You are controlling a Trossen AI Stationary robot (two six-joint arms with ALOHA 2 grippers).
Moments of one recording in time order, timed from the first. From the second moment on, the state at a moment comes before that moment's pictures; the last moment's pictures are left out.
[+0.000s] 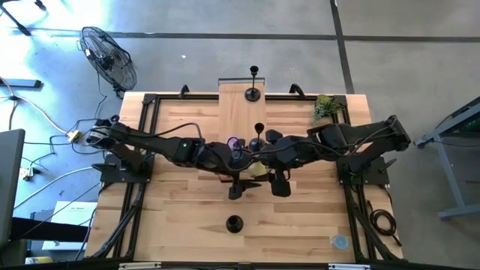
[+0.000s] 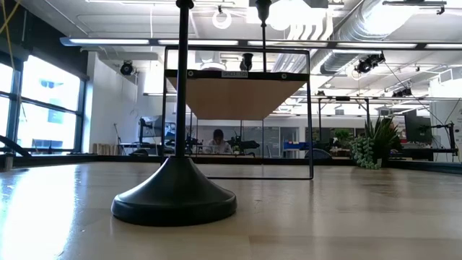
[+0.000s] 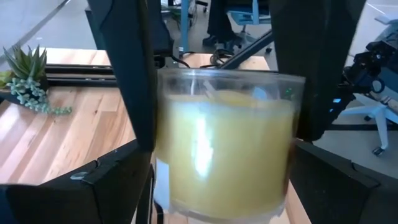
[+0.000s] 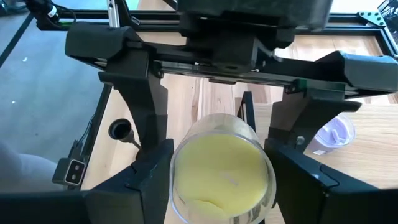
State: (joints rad) left arm -0.22 1.59 1.45 -0.23 -0.13 -0.14; right arm 0.26 1.57 1.77 -0.89 0.11 0.17
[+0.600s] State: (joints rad) left arm -0.22 1.59 1.45 -0.18 -0.14 -0.14; right arm 0.26 1.57 1.75 -0.89 0.10 0.17
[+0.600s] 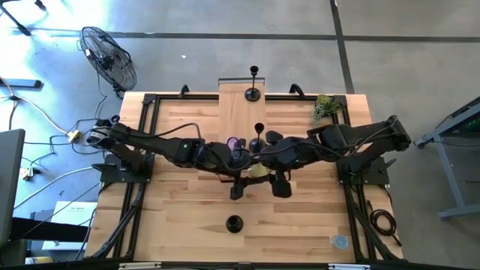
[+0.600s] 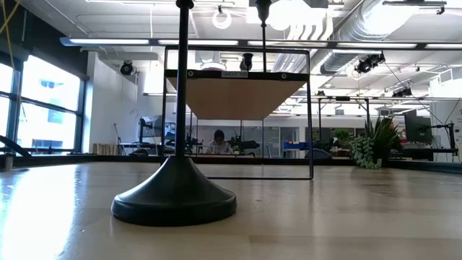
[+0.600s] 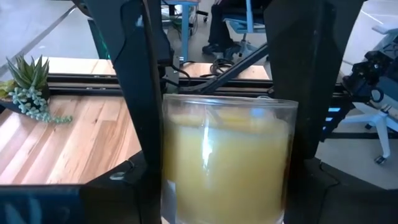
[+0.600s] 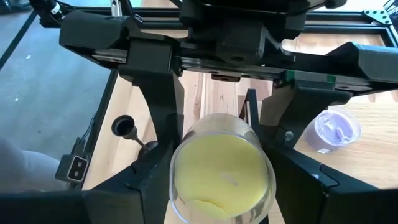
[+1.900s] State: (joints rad) left arm -0.27 1.52 1.51 -0.26 -0.19 -0.19; right arm 0.36 1.38 1.76 -0.52 0.12 0.04
